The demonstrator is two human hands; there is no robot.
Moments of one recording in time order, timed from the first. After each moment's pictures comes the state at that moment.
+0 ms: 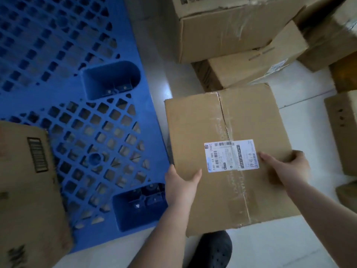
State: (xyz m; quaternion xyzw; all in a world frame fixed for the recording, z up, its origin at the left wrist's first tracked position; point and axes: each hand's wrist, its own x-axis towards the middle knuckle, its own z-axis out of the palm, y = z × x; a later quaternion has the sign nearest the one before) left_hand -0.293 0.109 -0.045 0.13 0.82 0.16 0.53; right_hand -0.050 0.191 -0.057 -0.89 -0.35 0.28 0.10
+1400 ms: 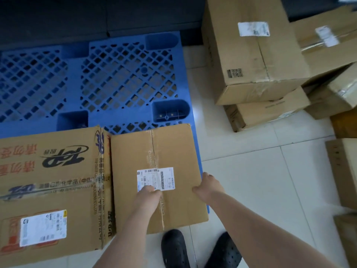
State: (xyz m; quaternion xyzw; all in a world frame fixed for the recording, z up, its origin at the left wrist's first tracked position) left_hand -0.491 0.018 0.108 0.13 0.85 0.07 0.50; right_hand -0.339 0.110 0.094 -0.63 -0.58 0.43 -0.27
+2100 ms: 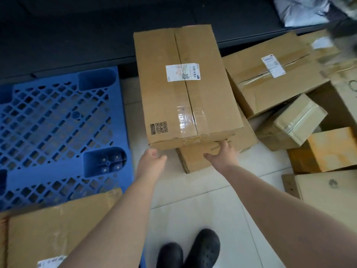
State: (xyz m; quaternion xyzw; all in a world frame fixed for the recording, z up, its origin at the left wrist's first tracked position) left_hand -0.324 0.414 0.127 0.20 0.85 0.18 0.46; right_hand -0.140 0.487 0.120 -0.72 -0.57 0.39 -0.07
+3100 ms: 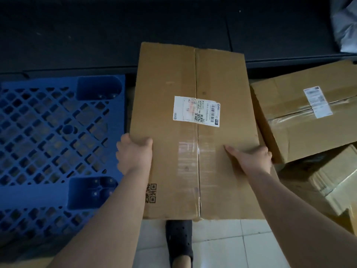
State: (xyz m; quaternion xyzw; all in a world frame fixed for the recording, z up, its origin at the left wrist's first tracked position) left_hand -0.418 0.585 0.059 0.08 0.93 0.23 0.28; right_hand -0.175 0.690 0.044 -0.84 -0.44 0.33 0.00
